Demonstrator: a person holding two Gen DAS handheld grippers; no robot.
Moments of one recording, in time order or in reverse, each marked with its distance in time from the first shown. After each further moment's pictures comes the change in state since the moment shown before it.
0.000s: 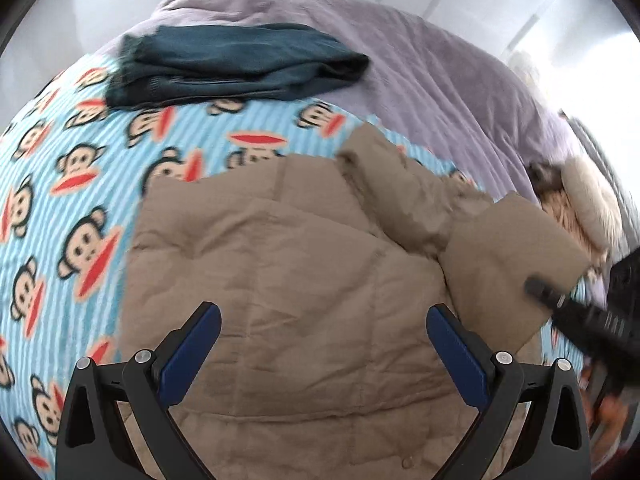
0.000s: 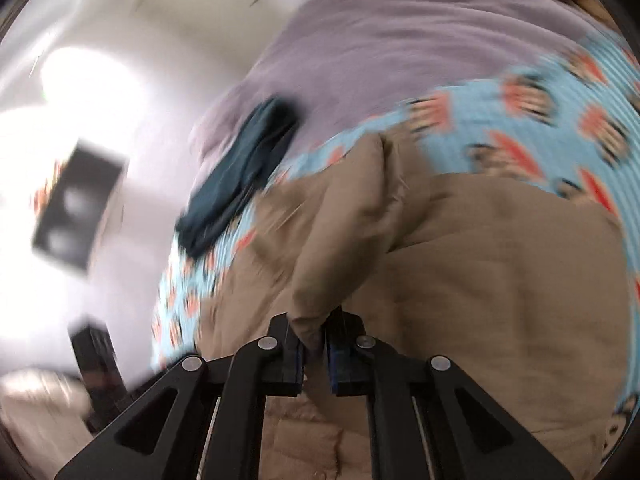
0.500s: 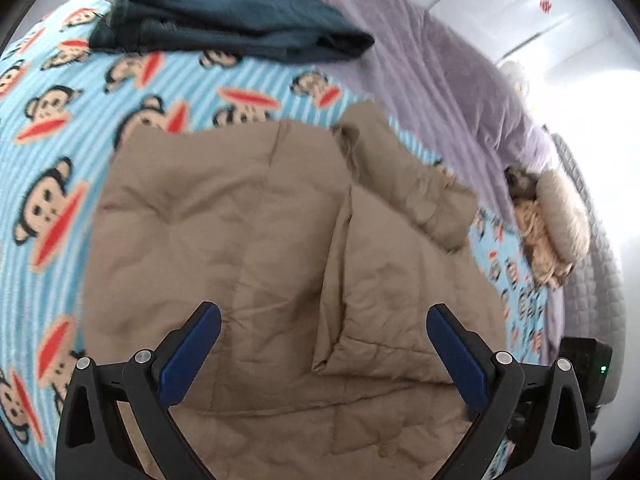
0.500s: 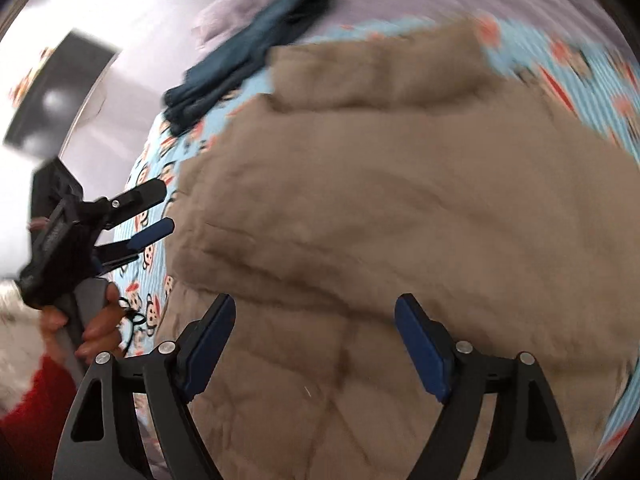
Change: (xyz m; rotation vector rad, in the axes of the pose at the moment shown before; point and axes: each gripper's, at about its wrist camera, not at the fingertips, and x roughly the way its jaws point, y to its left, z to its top) left arm 0.036 0.018 -0.005 -0.070 0.130 -0.152; right arm 0.004 -0.022 -0.079 0.073 0.251 -0.093
